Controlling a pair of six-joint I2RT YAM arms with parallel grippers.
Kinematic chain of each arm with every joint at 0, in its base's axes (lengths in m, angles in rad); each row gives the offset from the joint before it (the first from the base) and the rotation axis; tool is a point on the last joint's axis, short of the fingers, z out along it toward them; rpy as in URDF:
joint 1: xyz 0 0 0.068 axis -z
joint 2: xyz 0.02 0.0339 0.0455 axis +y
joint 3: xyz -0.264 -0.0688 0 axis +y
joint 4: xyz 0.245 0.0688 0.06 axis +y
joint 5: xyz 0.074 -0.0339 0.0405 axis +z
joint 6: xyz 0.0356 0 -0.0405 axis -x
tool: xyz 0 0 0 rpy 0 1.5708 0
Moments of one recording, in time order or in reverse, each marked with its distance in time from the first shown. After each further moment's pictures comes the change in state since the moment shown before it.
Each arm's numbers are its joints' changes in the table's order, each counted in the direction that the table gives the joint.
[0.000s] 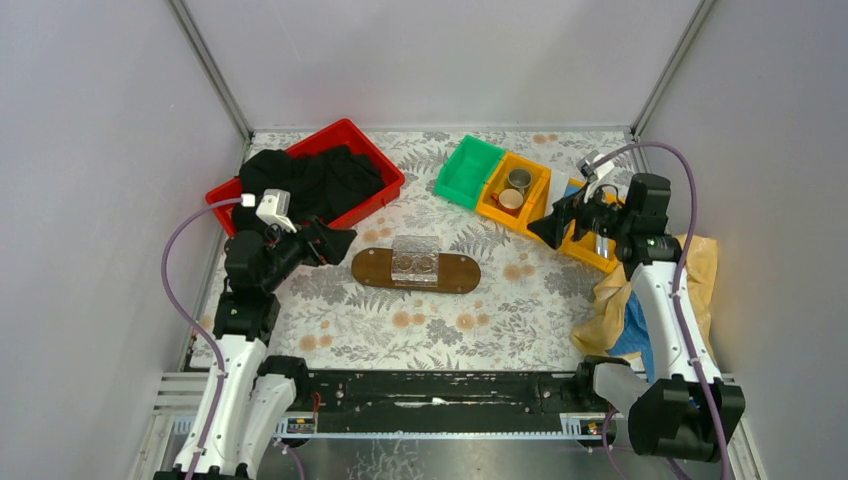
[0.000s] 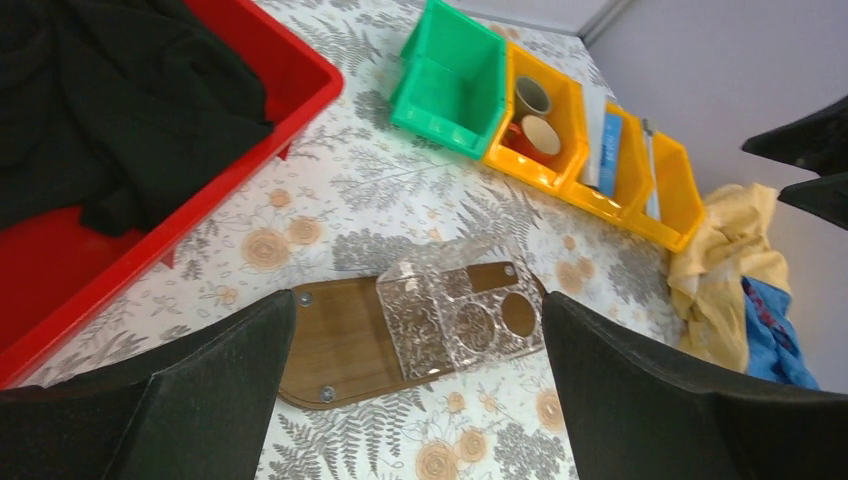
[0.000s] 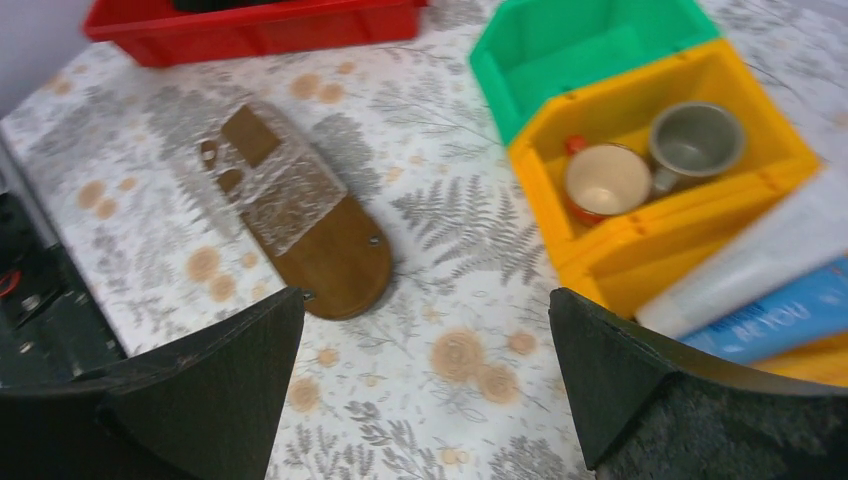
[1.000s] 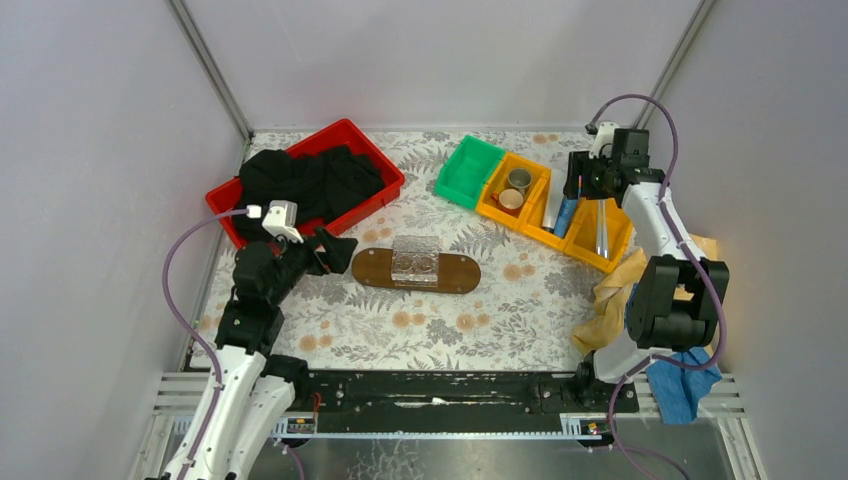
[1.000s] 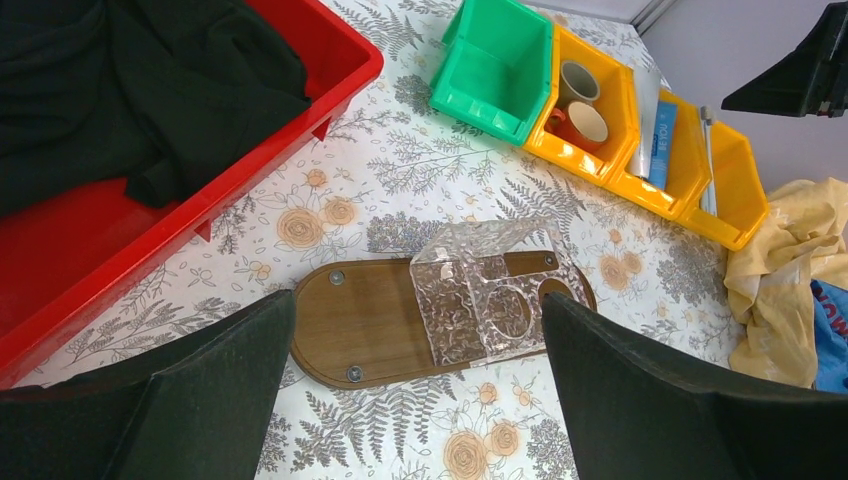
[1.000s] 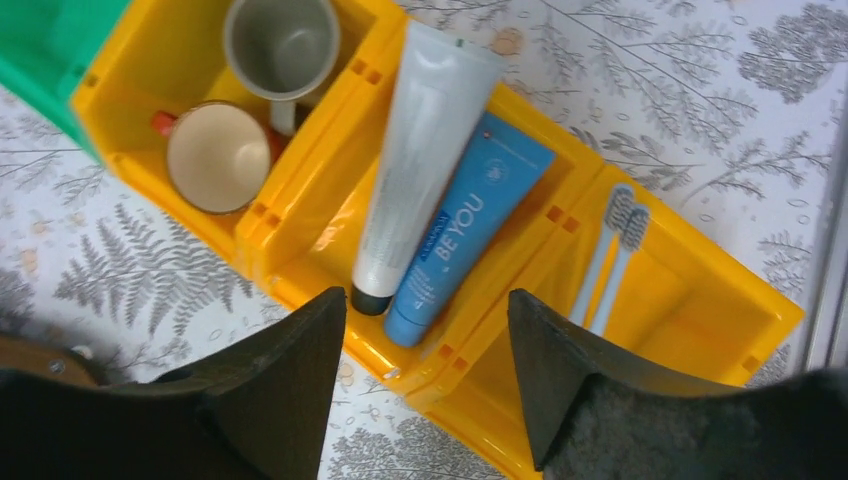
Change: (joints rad) left arm 0.118 -0.070 0.051 0.055 0.217 -0.048; right arm 0.000 0.563 -0.429 0.162 -0.693 -0.068
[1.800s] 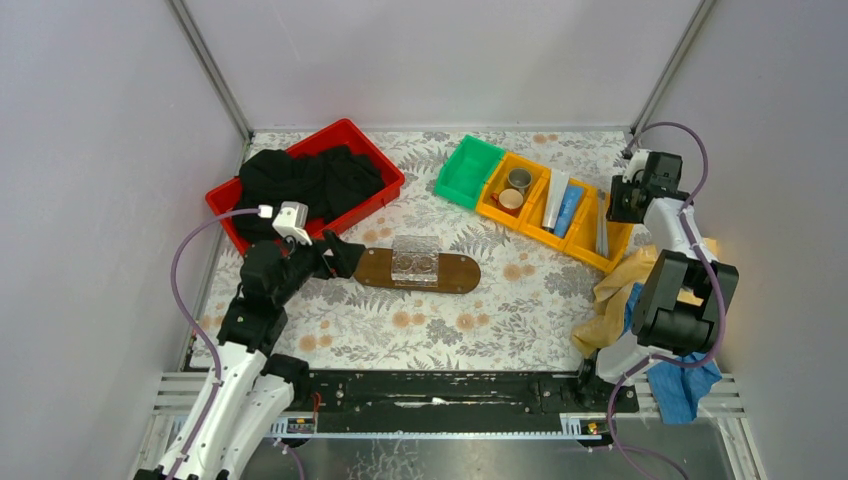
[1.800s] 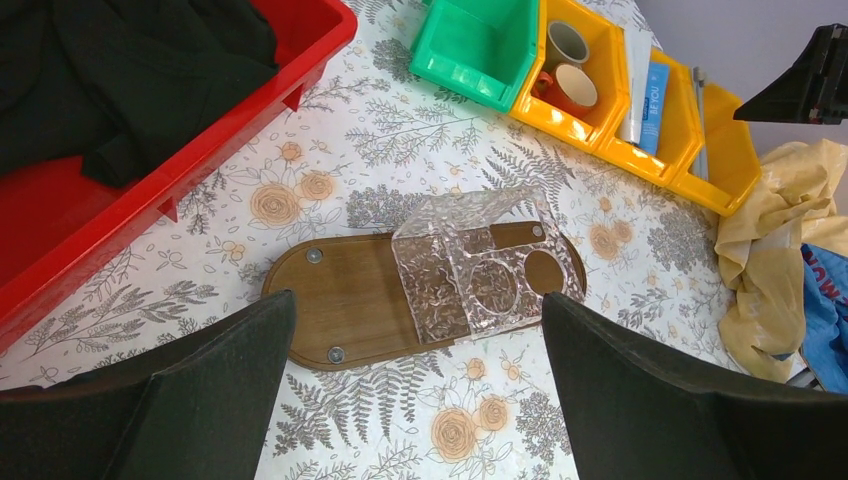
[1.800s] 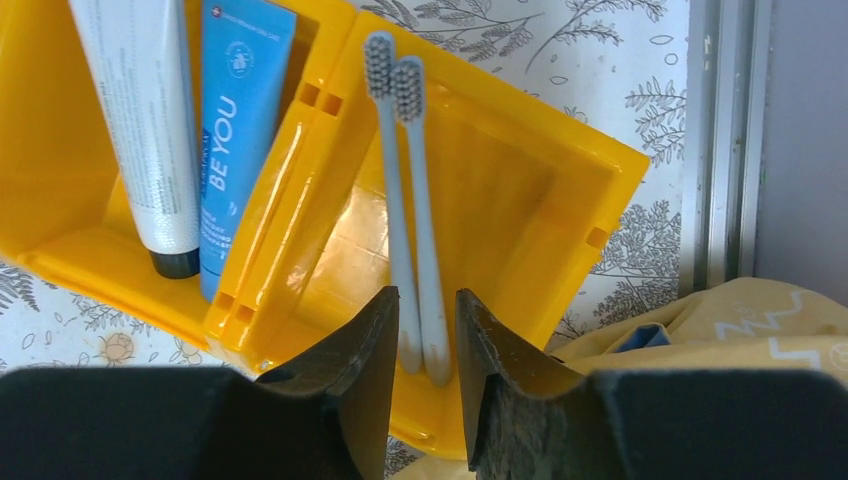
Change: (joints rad) left arm 0.066 0.014 0.000 0.026 0.008 0.000; right arm 0.198 -0.005 0.148 -0.049 -0.085 0.064
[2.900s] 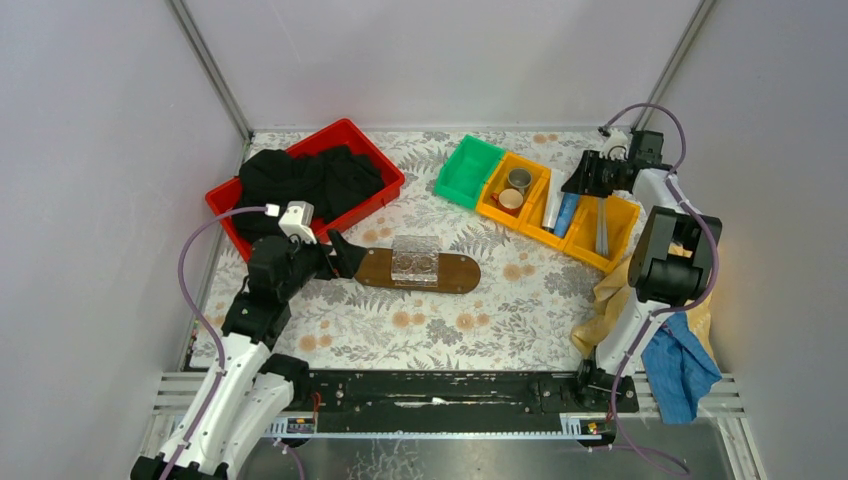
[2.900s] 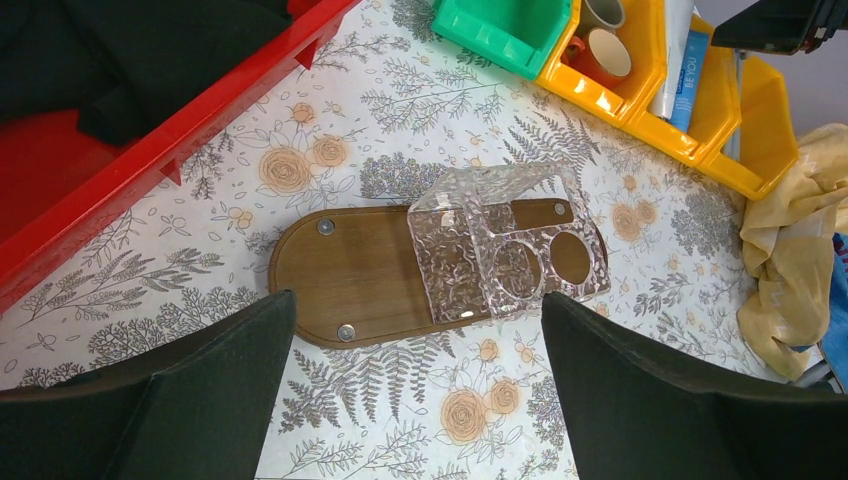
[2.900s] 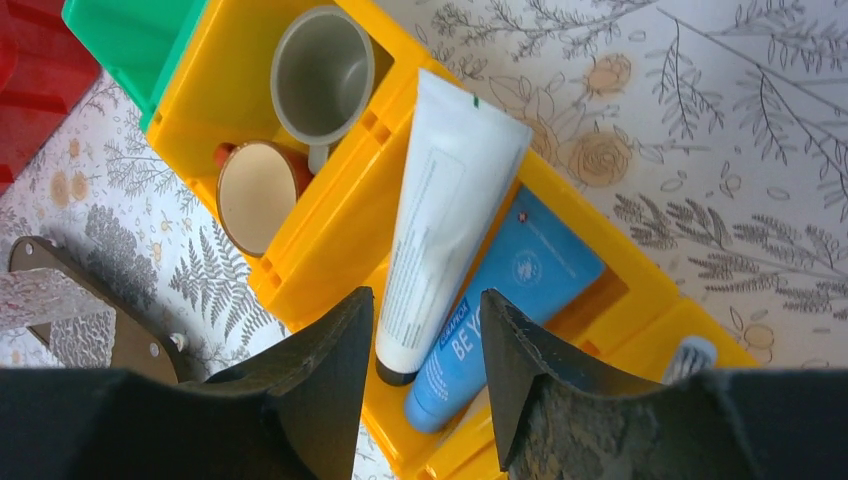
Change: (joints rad) left arm 0.006 0.059 0.000 0.028 0.011 0.000; right arm -0.039 0.315 -0.264 -0.013 0.512 -0.098
